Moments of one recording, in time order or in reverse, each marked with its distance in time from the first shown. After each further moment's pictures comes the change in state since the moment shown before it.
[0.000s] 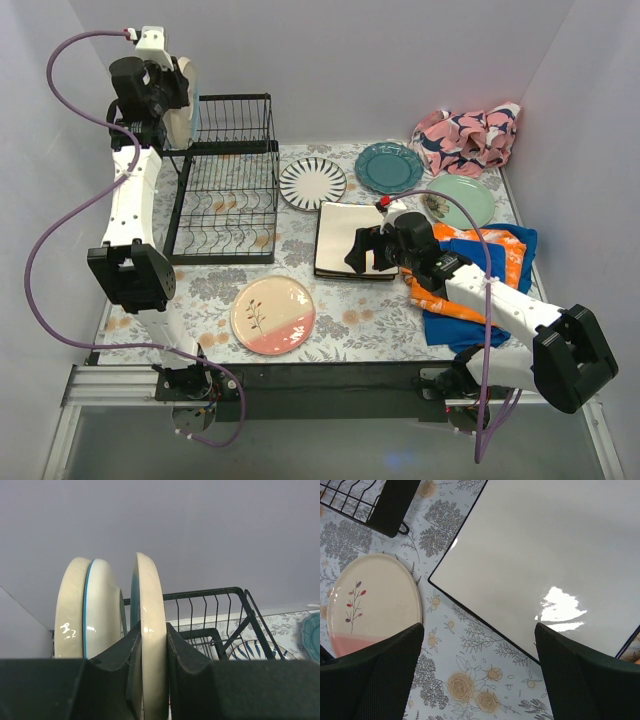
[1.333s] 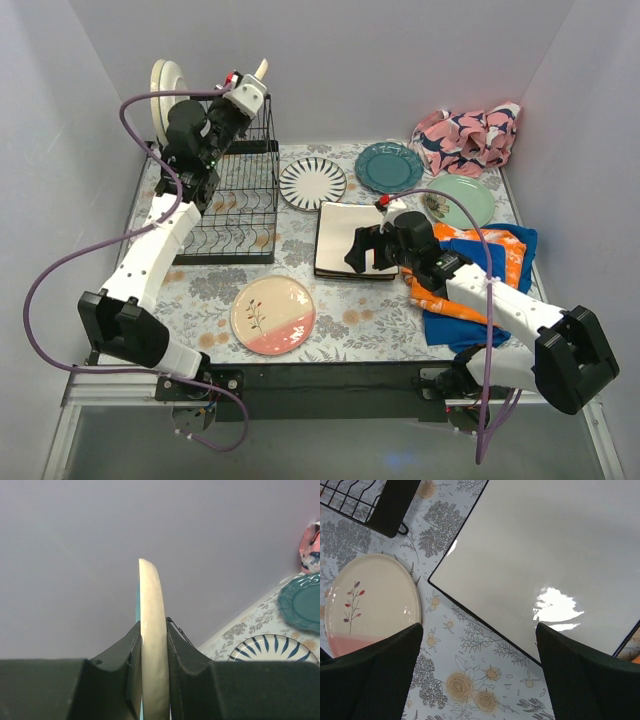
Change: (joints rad) left arm -0.345 -0.343 -0.449 0.336 0.011 0.486; right arm 0.006 0.000 0.013 -0.018 0.012 -0.011
